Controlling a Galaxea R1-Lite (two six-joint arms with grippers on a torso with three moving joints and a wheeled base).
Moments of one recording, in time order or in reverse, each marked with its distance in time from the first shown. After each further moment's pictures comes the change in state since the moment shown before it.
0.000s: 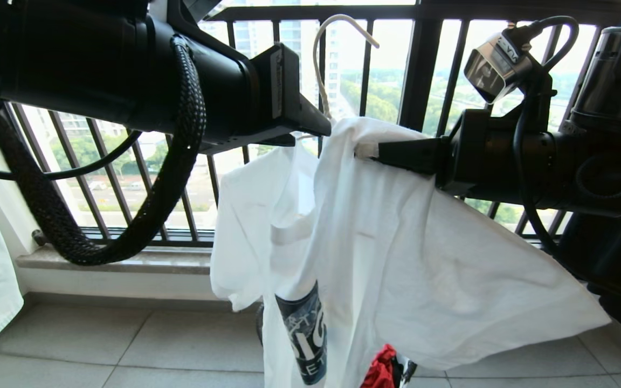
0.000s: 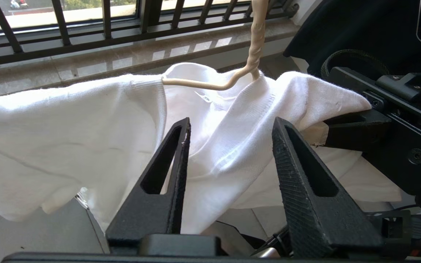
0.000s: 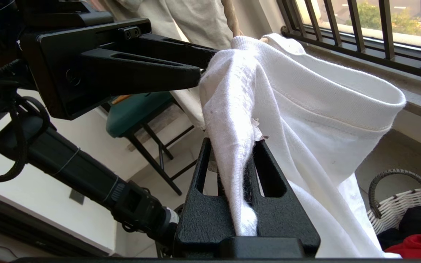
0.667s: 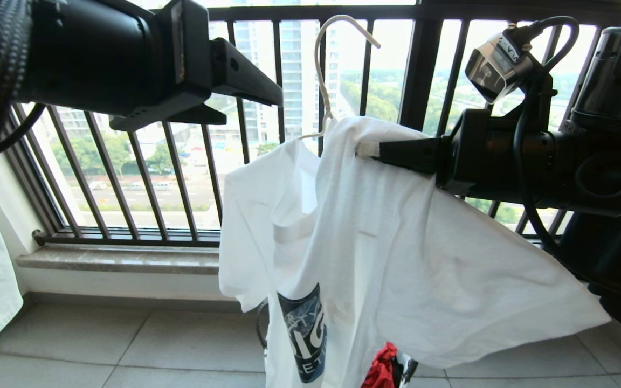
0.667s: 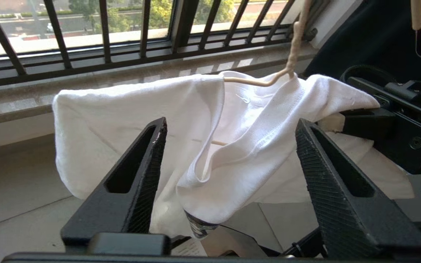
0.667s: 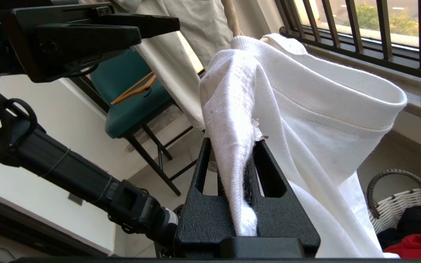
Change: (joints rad) left arm 0.101 -0.120 0.031 0.041 0.009 0.052; right arm -0.006 0.000 0.000 0.000 -0.001 0.000
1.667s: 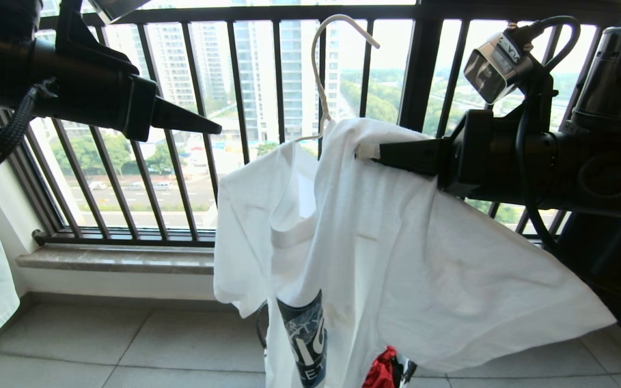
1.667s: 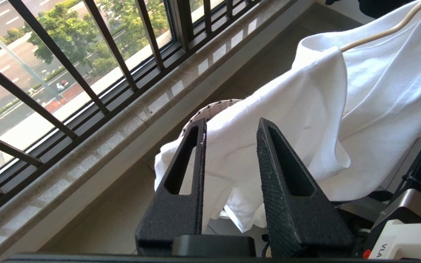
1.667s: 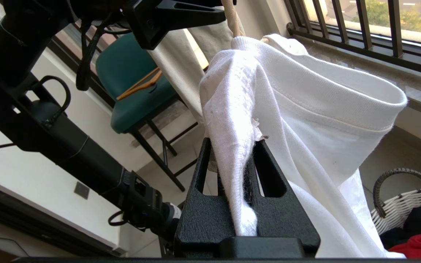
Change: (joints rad) left arm 0.464 0.156 -0.062 0.063 -0.623 0.665; right arm 0.001 -0.001 0.001 0.000 0.030 0.002
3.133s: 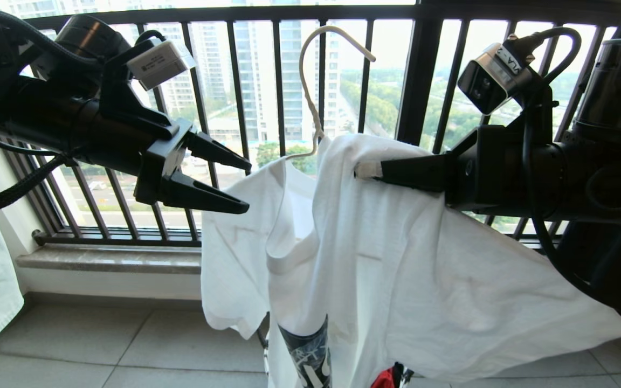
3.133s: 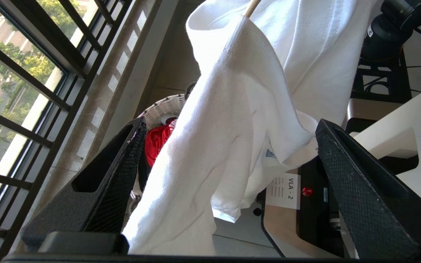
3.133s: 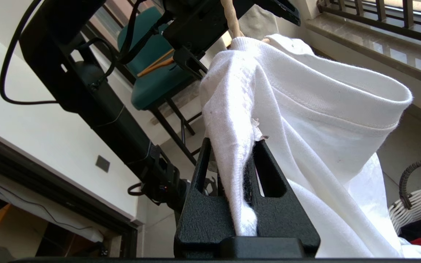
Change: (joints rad) left arm -0.020 0.140 -0.052 0.289 -0.373 0.528; right arm 0.001 -0.011 0.032 0.001 0.113 -0.002
